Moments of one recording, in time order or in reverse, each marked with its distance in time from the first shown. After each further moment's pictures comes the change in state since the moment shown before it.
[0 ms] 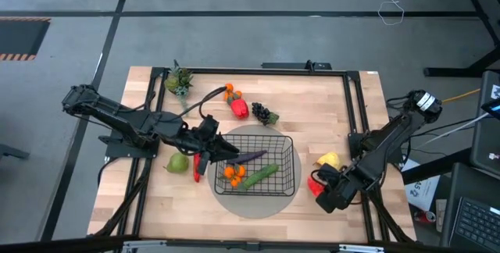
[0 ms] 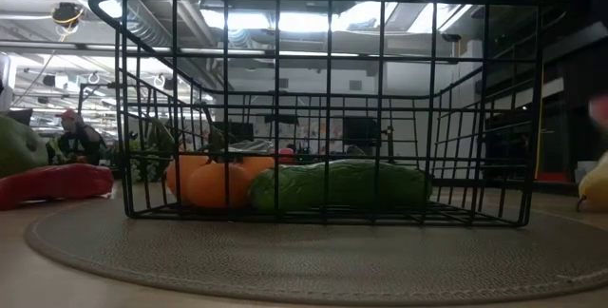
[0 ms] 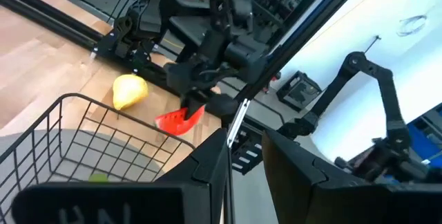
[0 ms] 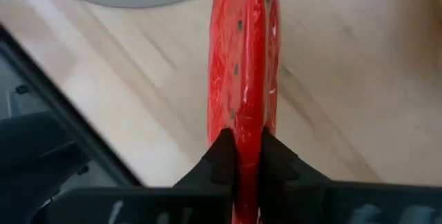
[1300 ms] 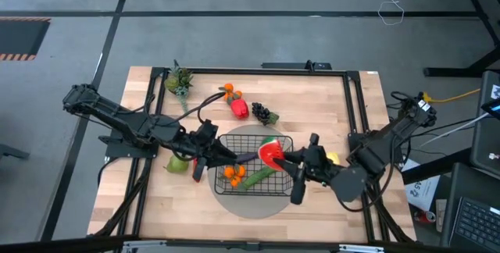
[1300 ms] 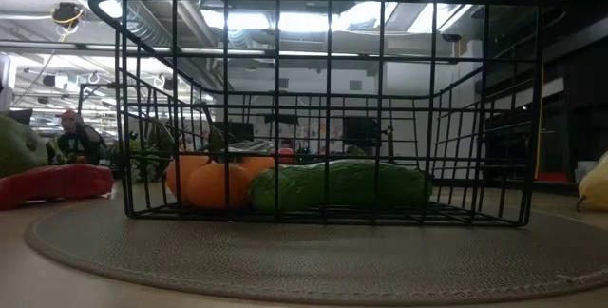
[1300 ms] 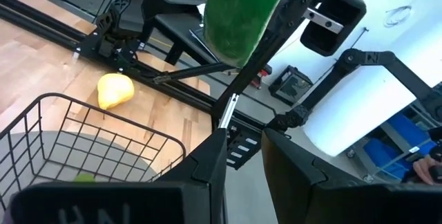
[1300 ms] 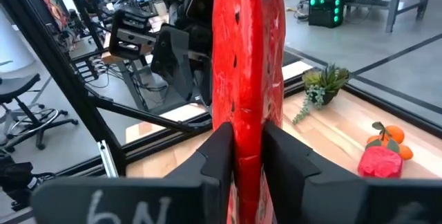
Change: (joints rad) left arm -0.048 -0.001 0.000 0.012 -0.008 0.025; right arm -0.129 0.138 0.591 0.461 0.949 -1.049
